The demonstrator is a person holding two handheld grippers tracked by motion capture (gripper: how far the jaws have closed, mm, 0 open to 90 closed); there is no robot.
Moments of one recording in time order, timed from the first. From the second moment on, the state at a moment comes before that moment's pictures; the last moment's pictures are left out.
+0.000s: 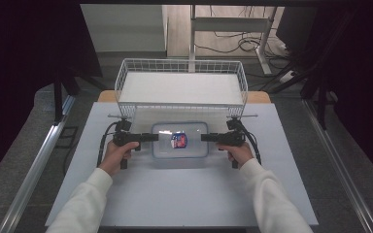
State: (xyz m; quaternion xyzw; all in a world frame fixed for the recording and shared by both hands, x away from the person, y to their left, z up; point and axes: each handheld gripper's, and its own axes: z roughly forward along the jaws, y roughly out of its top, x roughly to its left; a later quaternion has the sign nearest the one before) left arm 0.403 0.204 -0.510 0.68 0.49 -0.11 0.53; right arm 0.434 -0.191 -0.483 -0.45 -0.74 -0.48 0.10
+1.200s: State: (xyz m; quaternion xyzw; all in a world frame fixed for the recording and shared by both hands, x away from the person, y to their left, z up) left arm 0.391 0.202 -0.498 0.68 0.52 -0.04 0.52; right arm 0.414 -0.187 -0.476 -0.50 -0.71 -0.49 0.01
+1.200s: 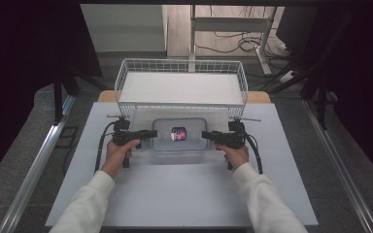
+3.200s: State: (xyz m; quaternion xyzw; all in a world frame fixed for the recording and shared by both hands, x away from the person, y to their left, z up) left arm 0.261 0.198 -0.493 0.78 0.45 0.05 0.43; right arm 0.369 -0.070 -0.518 -0.30 -0.89 -0.34 -0.09
